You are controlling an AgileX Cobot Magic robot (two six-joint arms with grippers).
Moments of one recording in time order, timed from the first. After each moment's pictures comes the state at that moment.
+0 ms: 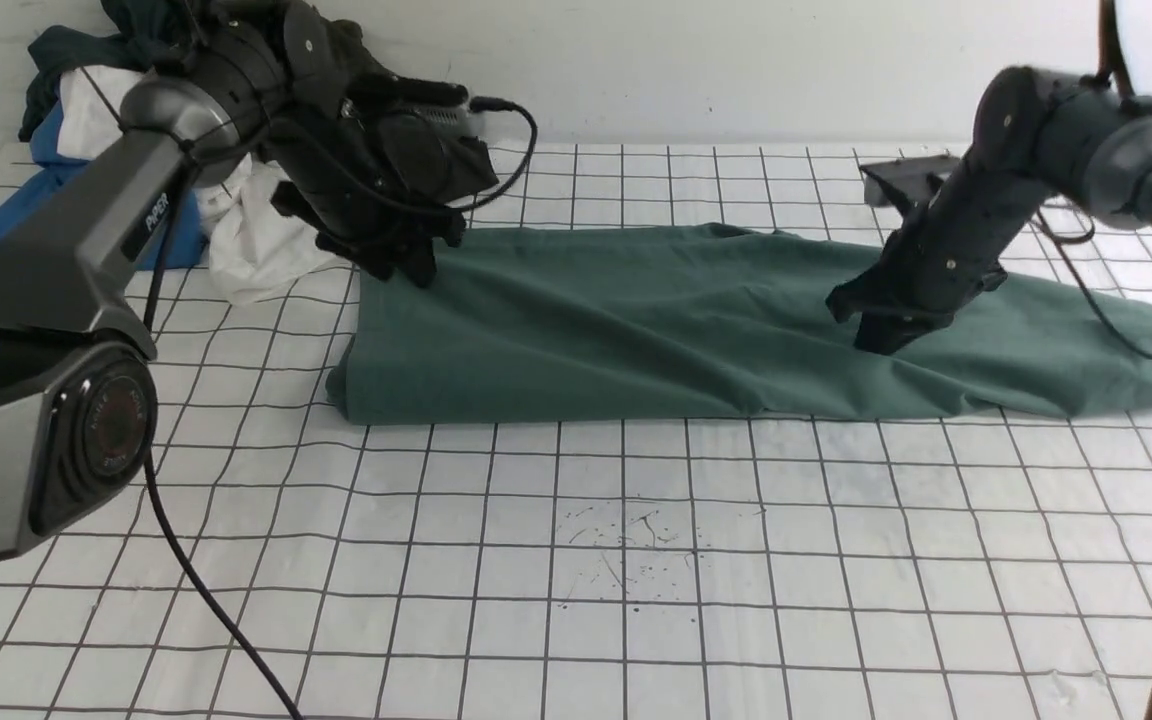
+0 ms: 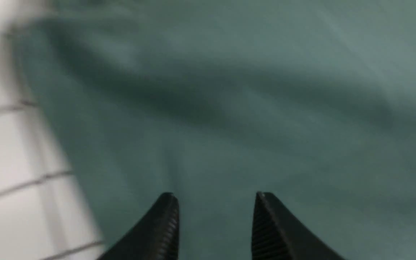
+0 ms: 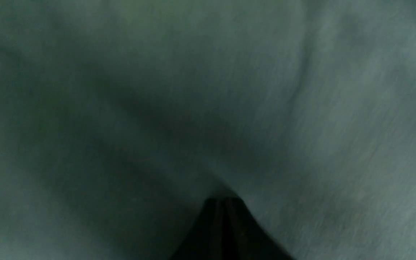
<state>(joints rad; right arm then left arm) 0.10 2.44 -2.13 0.20 1.18 -0.38 -0.17 2.50 -2.41 -0.25 1.22 0.21</state>
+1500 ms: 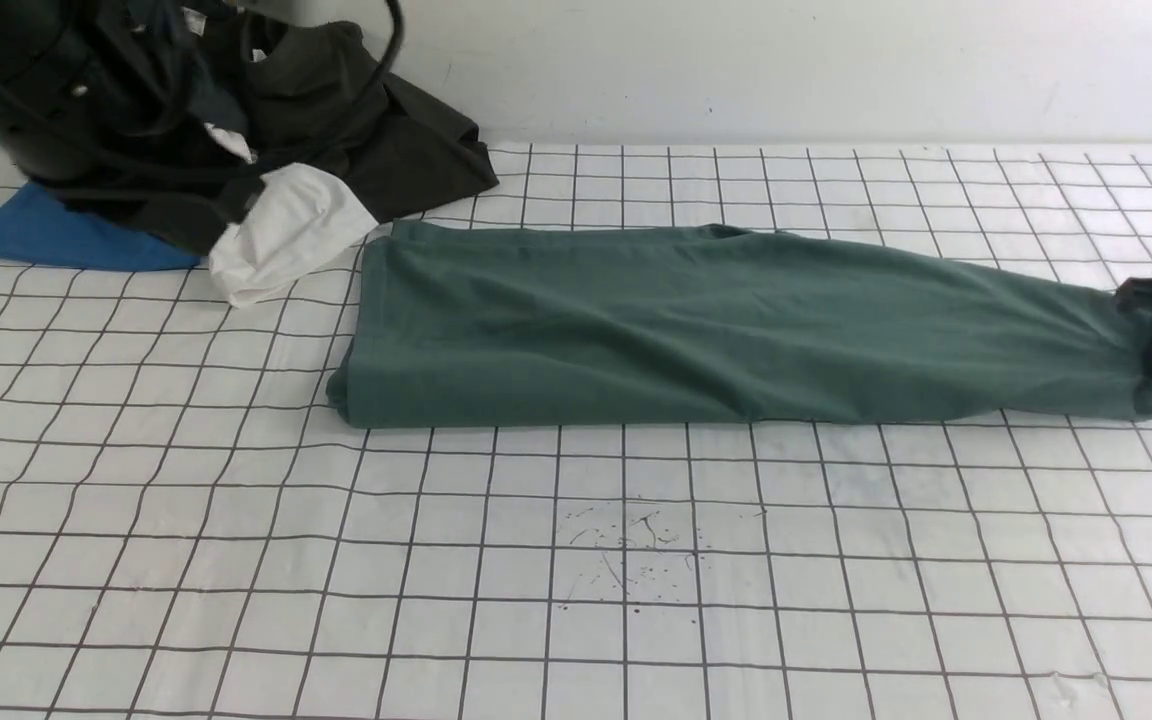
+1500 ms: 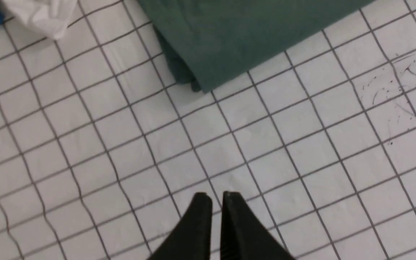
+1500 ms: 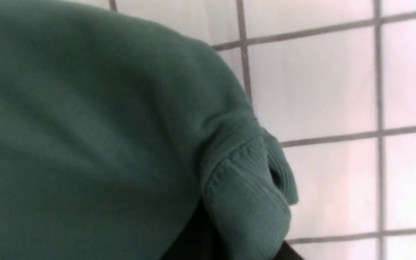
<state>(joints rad) -0.30 2.30 -1.91 0.14 1.05 -0.23 -0.16 1.46 -1.54 -0.11 1.25 0.27</state>
